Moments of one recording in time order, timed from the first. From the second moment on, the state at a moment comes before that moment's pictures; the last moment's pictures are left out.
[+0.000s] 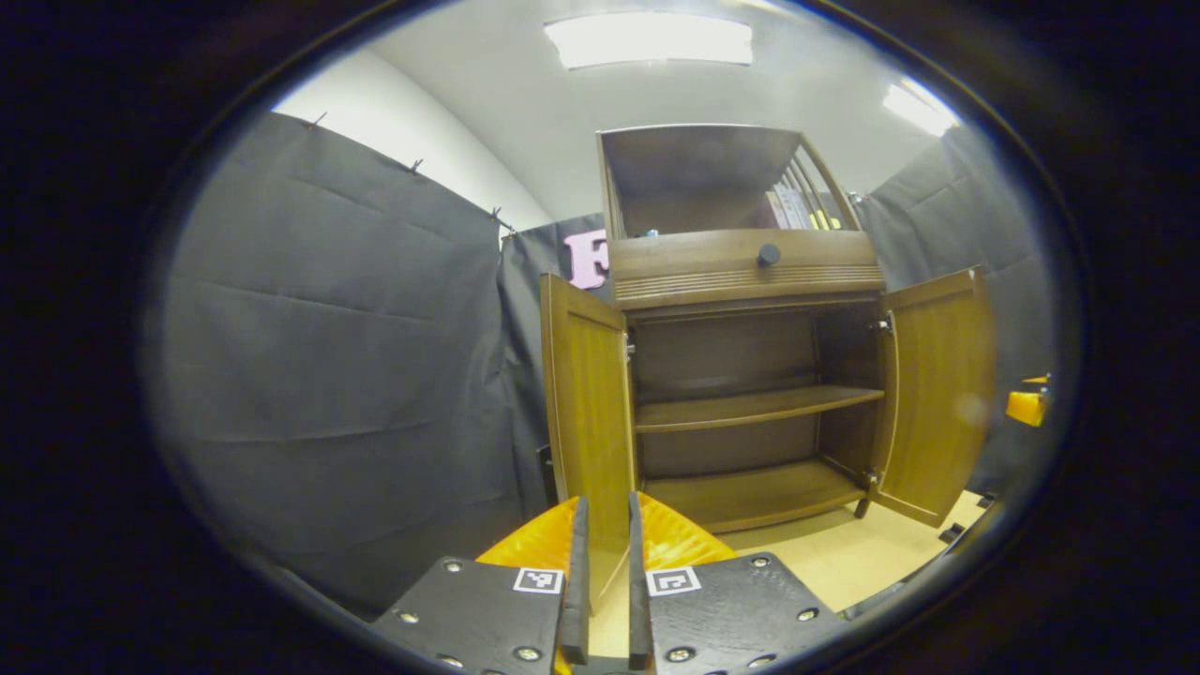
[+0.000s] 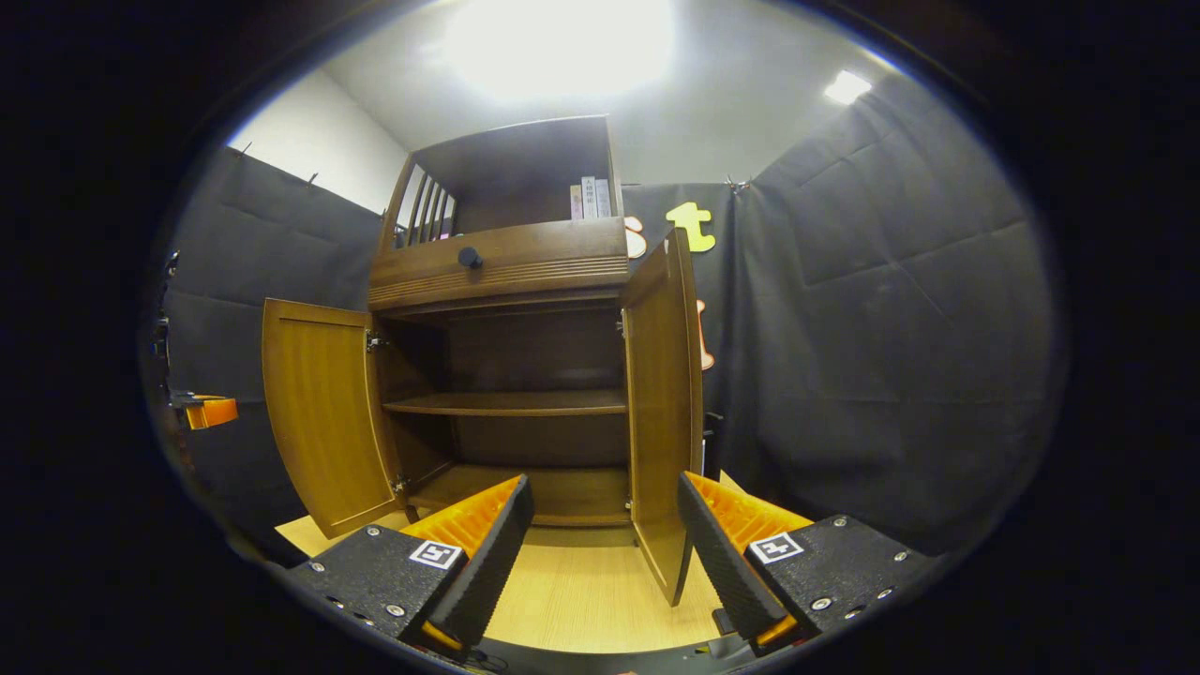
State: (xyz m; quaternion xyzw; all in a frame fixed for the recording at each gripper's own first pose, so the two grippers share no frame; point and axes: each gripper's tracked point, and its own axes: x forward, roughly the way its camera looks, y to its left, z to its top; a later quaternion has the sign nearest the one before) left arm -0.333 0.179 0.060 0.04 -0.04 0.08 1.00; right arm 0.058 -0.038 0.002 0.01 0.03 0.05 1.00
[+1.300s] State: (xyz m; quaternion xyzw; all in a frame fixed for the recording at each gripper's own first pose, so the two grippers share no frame) left arm -0.350 0.172 0.041 0.03 -0.03 0.10 0.99; right arm 0.053 -0.048 0.003 0.02 0.03 0.02 1.00
